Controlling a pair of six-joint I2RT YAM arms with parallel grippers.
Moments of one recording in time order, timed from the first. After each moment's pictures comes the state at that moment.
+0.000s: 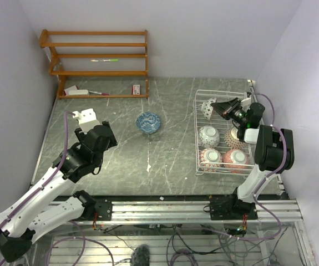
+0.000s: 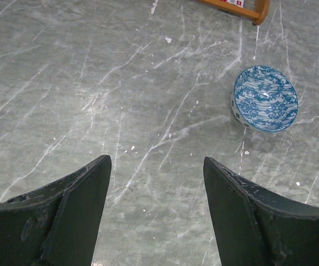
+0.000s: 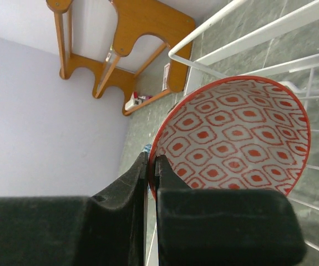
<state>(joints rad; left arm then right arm) -0.71 0.79 0.87 -0.70 -0.75 -0.67 -0.20 1.83 0.80 0.93 -0.82 1.04</state>
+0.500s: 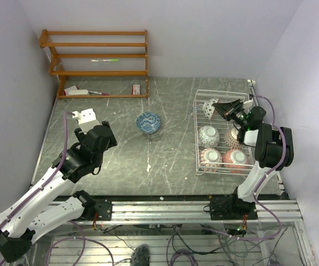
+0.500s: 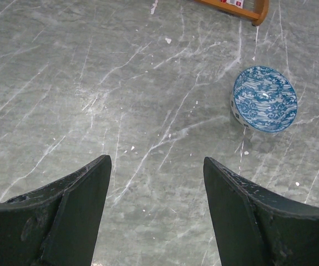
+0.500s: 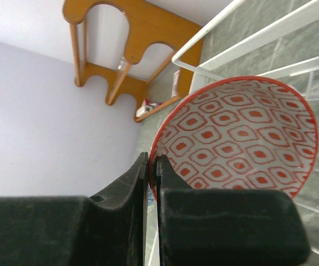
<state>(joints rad) -0.71 0.79 0.87 -0.70 -0.75 -0.66 -0.22 1.87 0.78 1.06 -0.83 1.11</state>
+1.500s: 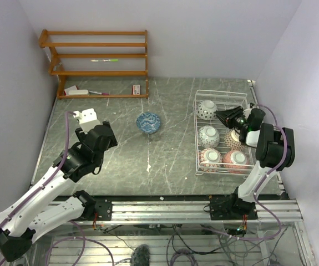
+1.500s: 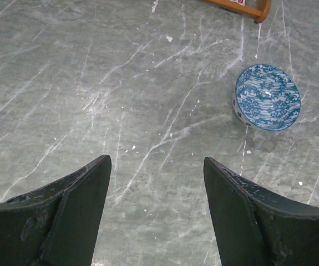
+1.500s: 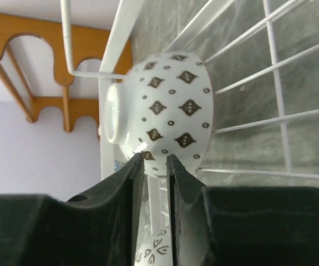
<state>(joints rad) -0.71 0.80 0.87 -0.70 -0.75 -0.66 -0.26 1.88 0.77 0.80 -0.72 1.05</state>
